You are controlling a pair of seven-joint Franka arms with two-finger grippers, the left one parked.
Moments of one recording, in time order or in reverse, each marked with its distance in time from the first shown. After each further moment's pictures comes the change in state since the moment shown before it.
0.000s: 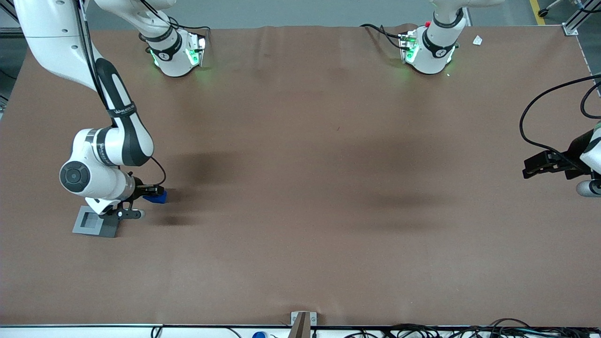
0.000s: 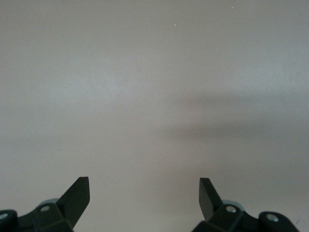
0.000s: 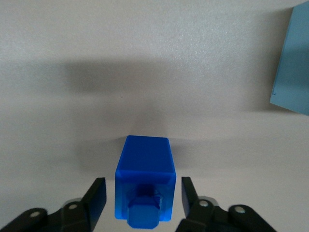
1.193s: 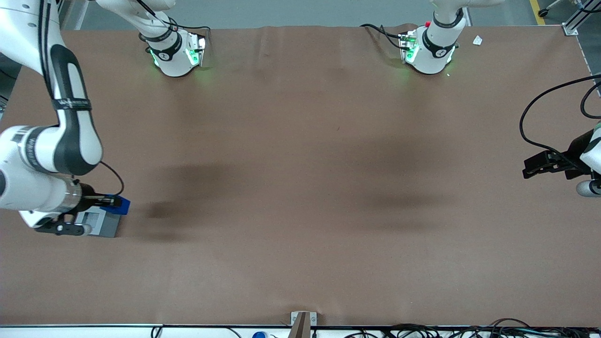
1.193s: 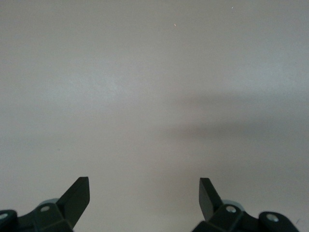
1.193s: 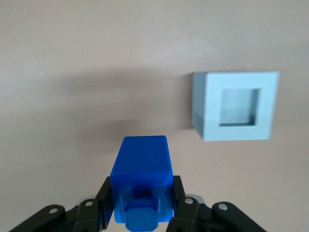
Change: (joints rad) arm -0.085 -0.009 -0.014 0.369 0.000 -0.329 -0.005
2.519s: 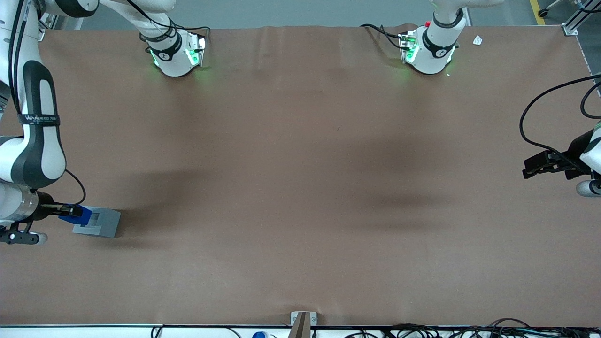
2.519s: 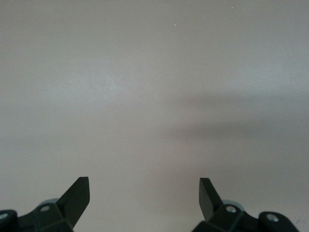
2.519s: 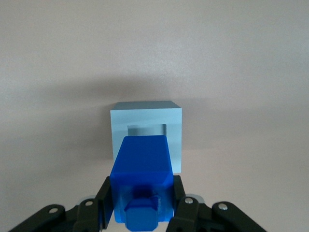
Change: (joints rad) arm -0.134 0.105 -0.003 0.099 -0.073 0.055 -0.101
